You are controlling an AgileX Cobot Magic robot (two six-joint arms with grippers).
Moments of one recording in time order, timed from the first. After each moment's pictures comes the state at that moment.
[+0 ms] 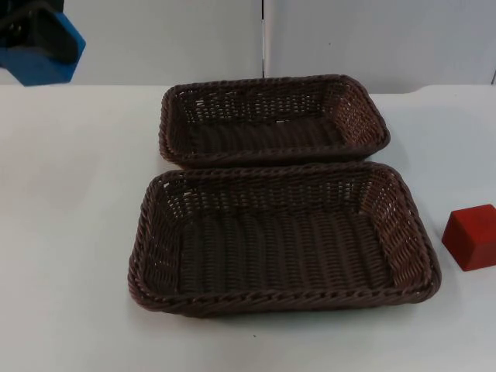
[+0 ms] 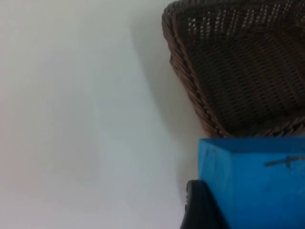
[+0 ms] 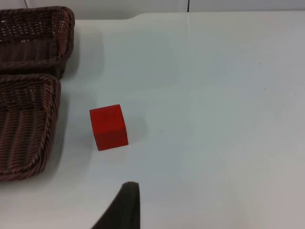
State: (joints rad) right arm 0.05 0.00 -0.52 -0.08 1.08 0.04; left arm -0.01 1.50 -1.02 -0.68 0.55 0.59
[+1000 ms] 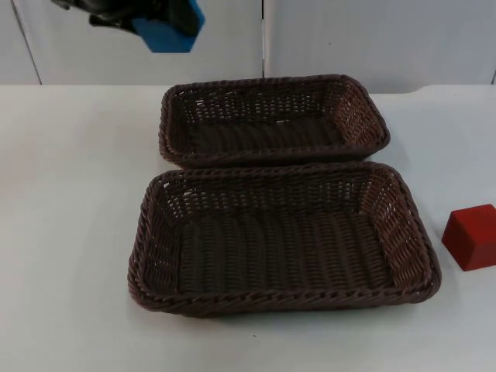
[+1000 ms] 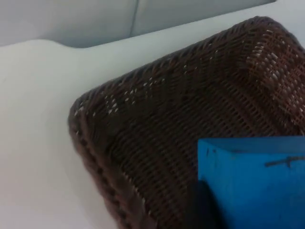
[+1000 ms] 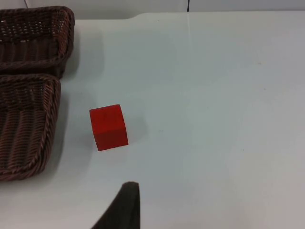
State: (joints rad) right arm 0.05 0.00 -0.52 -0.08 1.08 0.04; left arm -0.20 1.94 -1.52 -0.67 0.59 0.59
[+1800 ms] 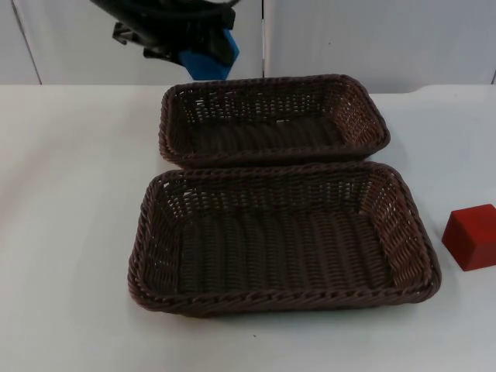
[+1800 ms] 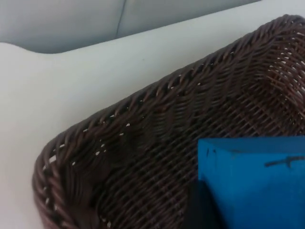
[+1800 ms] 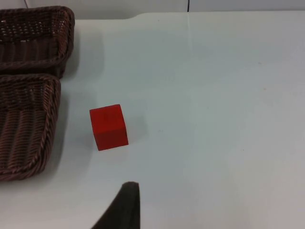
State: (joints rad) right arm 0.05 0.00 -0.52 -0.08 1.08 0.04; left arm -0.22 2.28 -1.85 -0.70 0.66 0.59
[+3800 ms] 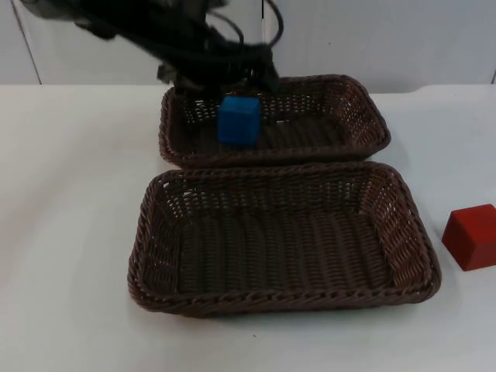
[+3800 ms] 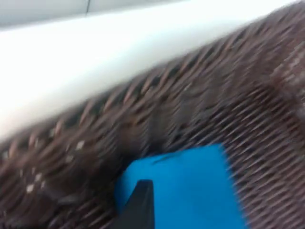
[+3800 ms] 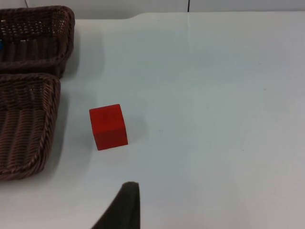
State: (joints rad) right arm 0.05 0.00 -0.52 -0.08 1.08 0.04; left arm -0.28 2.40 -1.93 -0.79 0.59 0.60
